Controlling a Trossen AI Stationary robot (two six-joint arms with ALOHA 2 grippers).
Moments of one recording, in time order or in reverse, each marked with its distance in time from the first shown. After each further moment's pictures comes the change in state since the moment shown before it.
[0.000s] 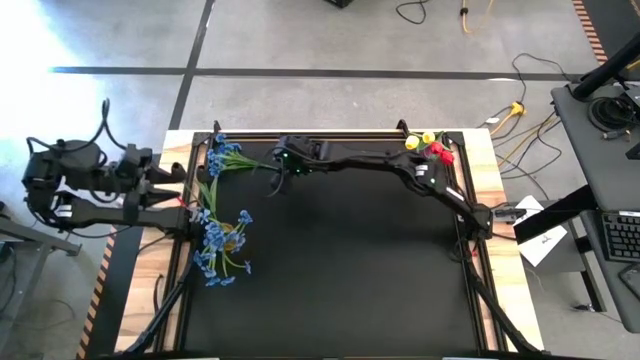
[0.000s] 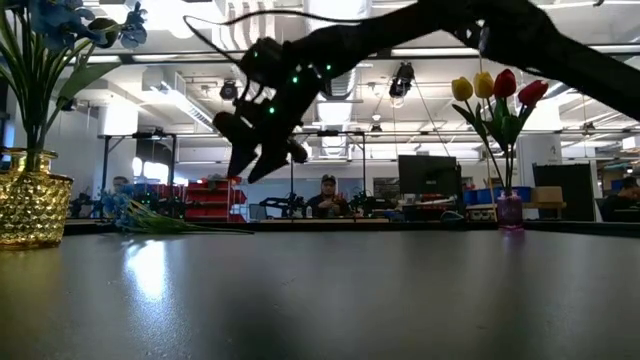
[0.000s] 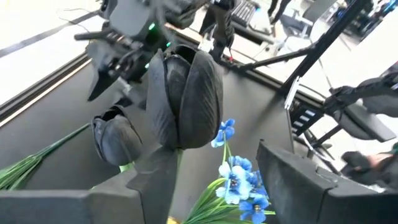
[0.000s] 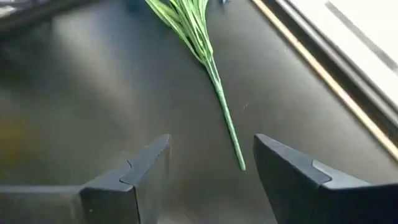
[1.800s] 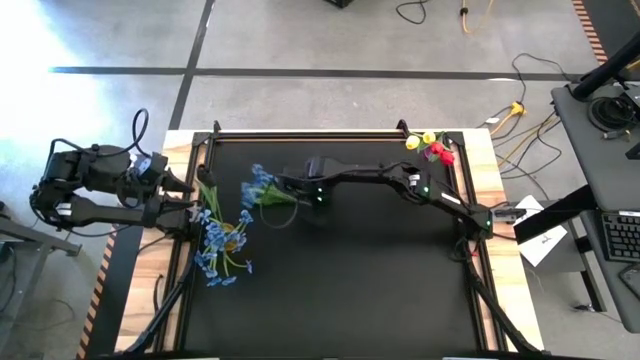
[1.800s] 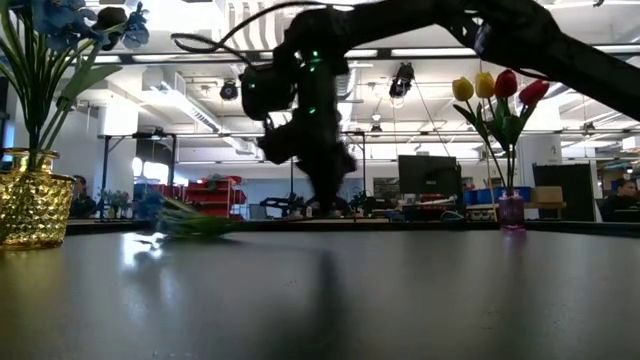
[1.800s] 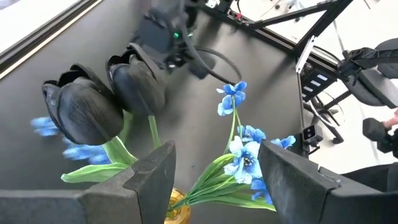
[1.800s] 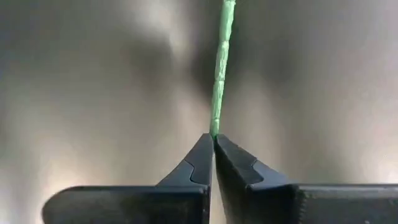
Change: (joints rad) left arm 0.000 0.051 -0.085 -0.028 0.055 0.007; right arm 0.089 0.069 0.105 -0.803 -0.209 -0.055
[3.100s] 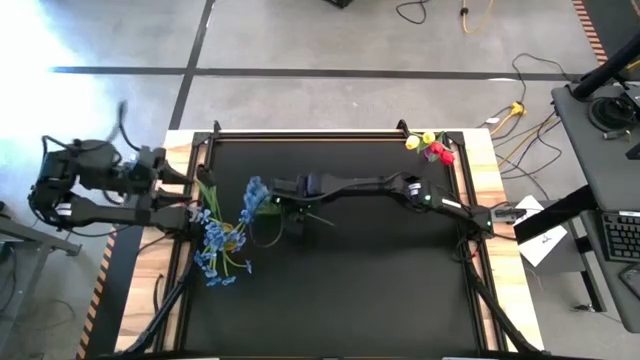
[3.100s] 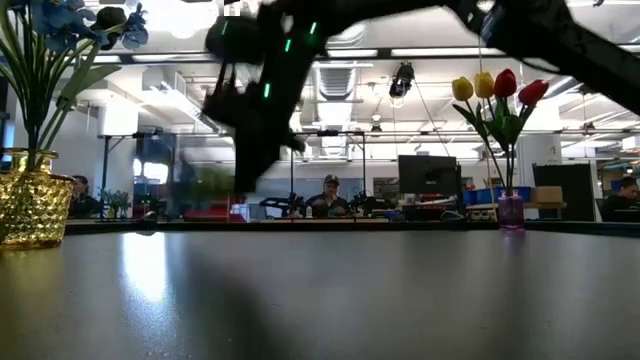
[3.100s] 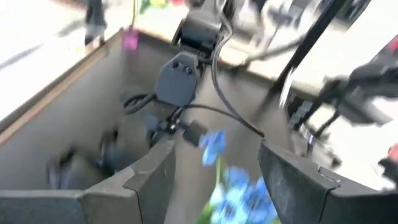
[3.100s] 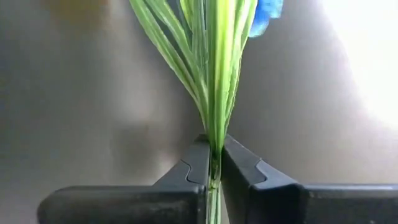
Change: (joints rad) left arm 0.000 -0.004 0.032 0.134 -0.012 0.080; right arm 0.097 -0.020 -0.002 0.421 0.186 0.036
